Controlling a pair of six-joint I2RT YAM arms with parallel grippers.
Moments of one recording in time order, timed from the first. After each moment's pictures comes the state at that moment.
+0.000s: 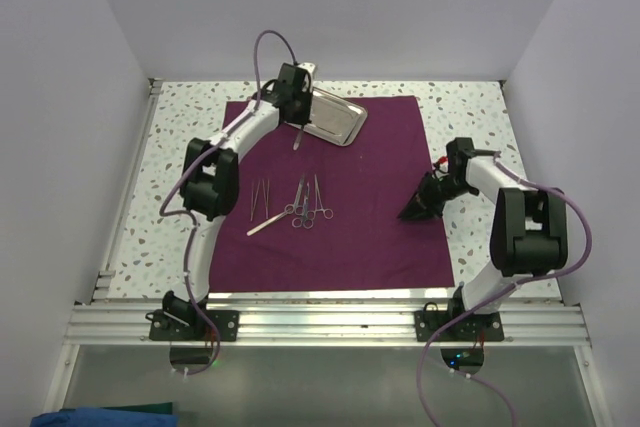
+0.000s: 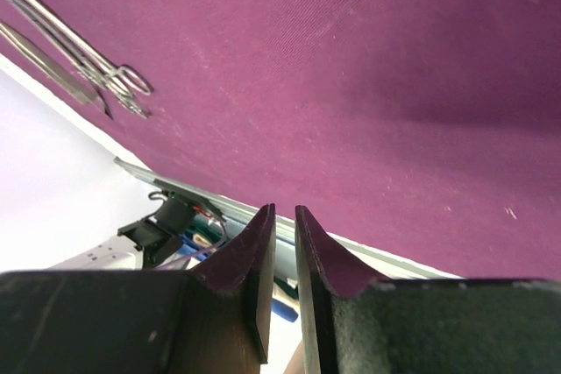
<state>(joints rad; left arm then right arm) -0.41 2.34 2.04 -0.49 -0.01 -0.17 -0.01 1.67 0.99 -0.82 -0.59 0.58</state>
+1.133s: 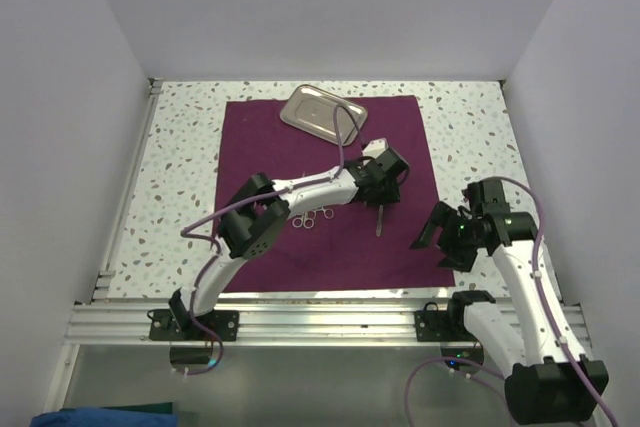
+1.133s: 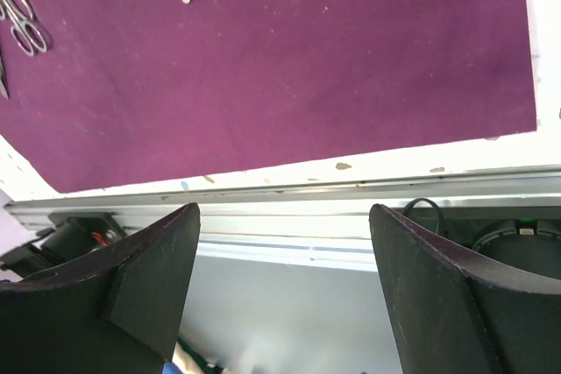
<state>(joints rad) -0.97 2.28 1.81 -0.47 -0.21 -1.01 0.04 0.85 0.76 -1.15 -0.28 0.60</state>
